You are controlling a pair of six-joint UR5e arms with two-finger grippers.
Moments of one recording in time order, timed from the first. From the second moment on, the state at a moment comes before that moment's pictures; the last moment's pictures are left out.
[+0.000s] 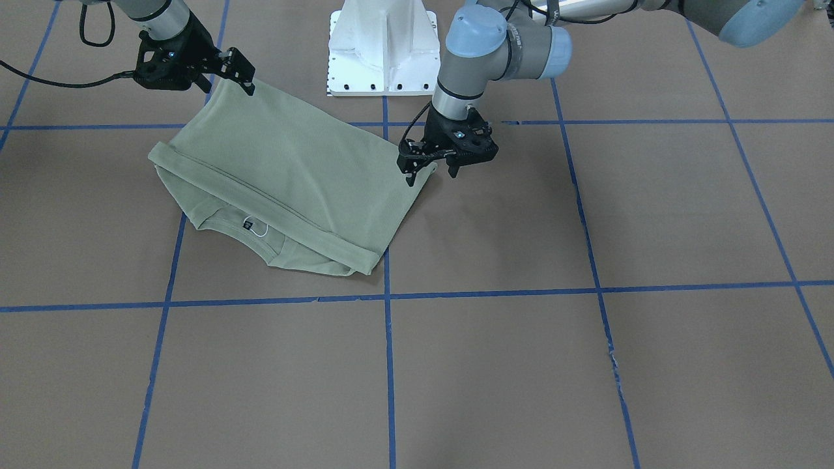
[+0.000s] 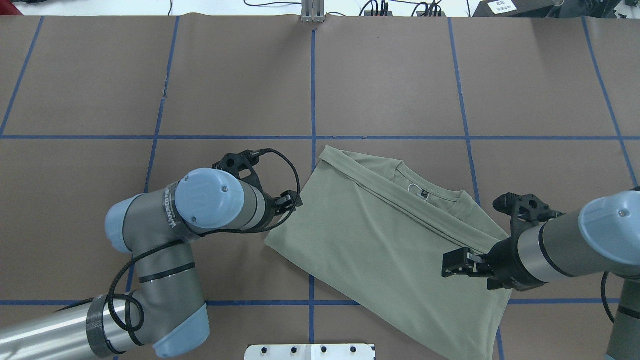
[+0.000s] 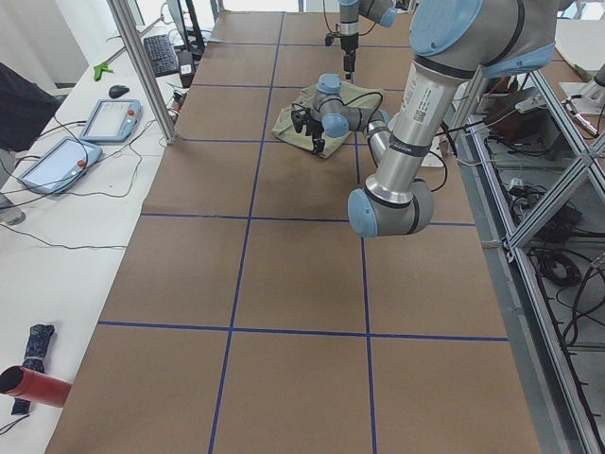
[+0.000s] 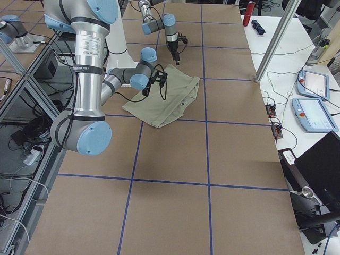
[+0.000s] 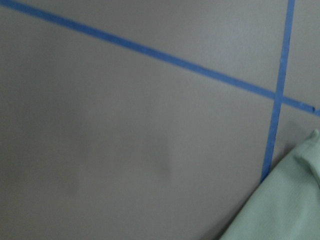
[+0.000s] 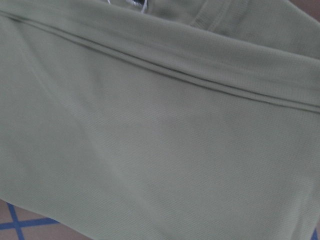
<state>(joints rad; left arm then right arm) -0.37 -2.13 -1.75 -1.80 -1.70 -1.71 0.46 -1.65 2.25 -1.24 2.01 1.56</state>
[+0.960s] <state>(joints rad) -0.32 -2.12 -1.73 -1.80 -1.69 -1.80 0.51 -1.57 2.23 -1.25 2.00 1.56</state>
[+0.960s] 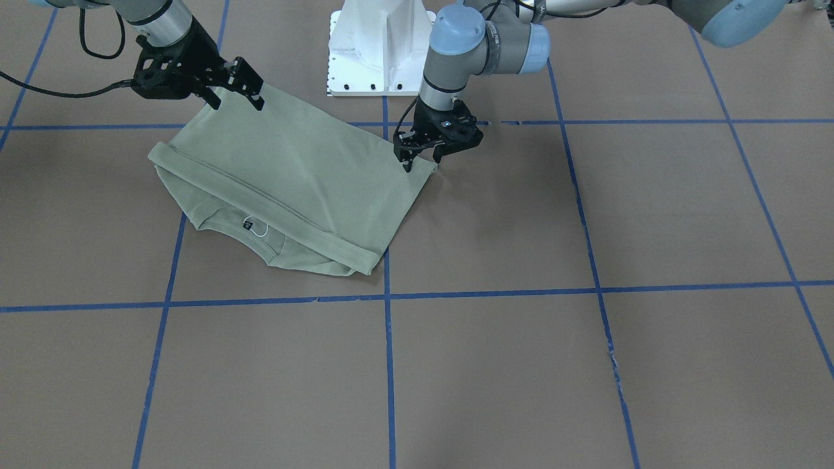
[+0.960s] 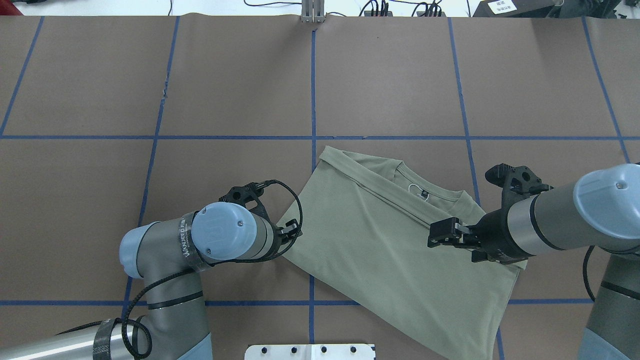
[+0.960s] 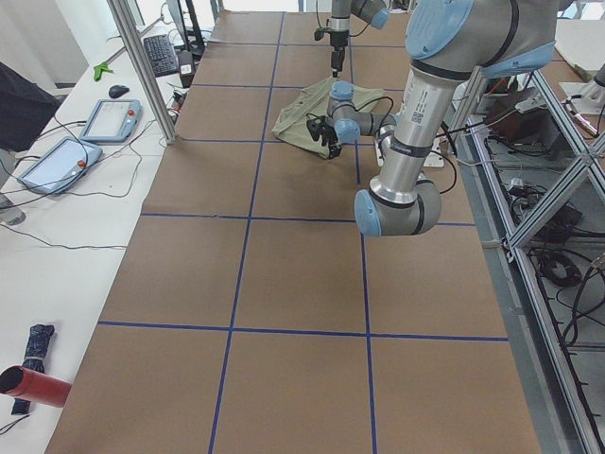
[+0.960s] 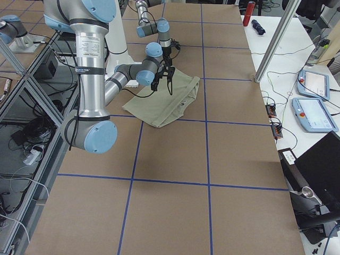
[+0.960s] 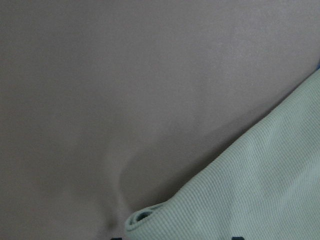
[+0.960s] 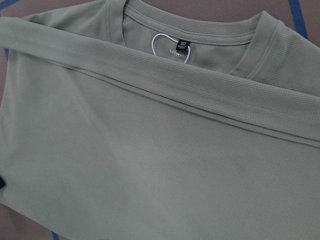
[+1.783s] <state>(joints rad) -0.33 -2.12 -1.74 -1.80 -1.69 -1.79 0.52 -1.57 2.22 -1.25 2.00 1.56</state>
